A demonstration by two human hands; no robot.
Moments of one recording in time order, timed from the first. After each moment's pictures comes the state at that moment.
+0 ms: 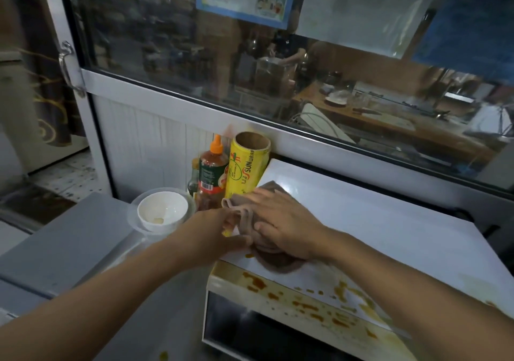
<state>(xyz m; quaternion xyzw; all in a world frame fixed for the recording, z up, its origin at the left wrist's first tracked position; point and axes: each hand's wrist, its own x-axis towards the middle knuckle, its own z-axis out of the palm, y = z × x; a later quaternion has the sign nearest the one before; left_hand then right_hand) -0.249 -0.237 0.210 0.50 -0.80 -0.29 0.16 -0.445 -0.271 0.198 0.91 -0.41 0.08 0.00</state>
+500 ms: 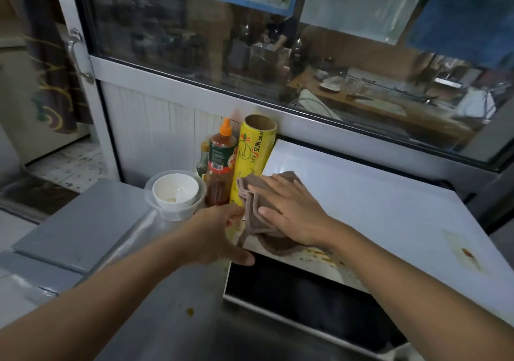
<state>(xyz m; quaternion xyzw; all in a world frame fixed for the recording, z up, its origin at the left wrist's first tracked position) -0.210 -0.191 0.202 0.49 -0.79 -0.34 0.11 -0.415 -0.208 0.202 0.84 -0.54 0.03 -0.05</state>
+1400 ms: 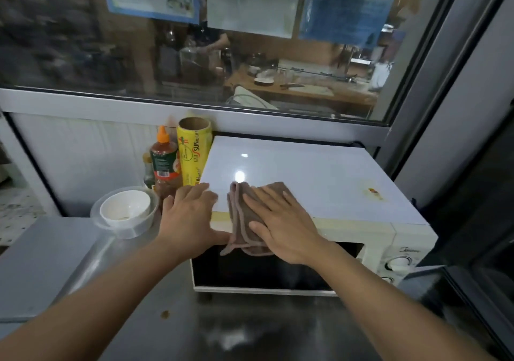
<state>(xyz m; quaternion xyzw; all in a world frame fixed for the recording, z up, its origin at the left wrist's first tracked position) -0.255 -0.168 0.205 0.48 -0.86 -0.06 0.13 -0.445 -0.096 0.193 0.74 -0.67 0.03 0.04</state>
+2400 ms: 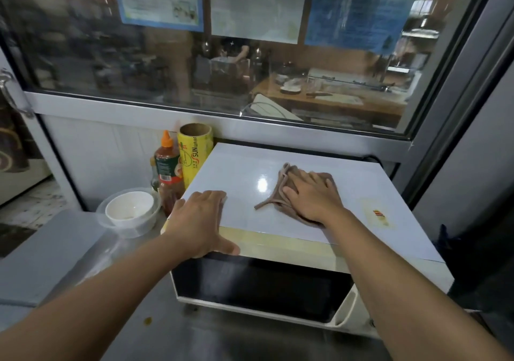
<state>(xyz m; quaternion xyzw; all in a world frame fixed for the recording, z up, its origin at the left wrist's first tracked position) -0.312 -0.167 0.215 0.51 -0.86 -0.06 0.07 -0.560 -0.164 0.212 0.66 -0.75 0.06 -0.02</state>
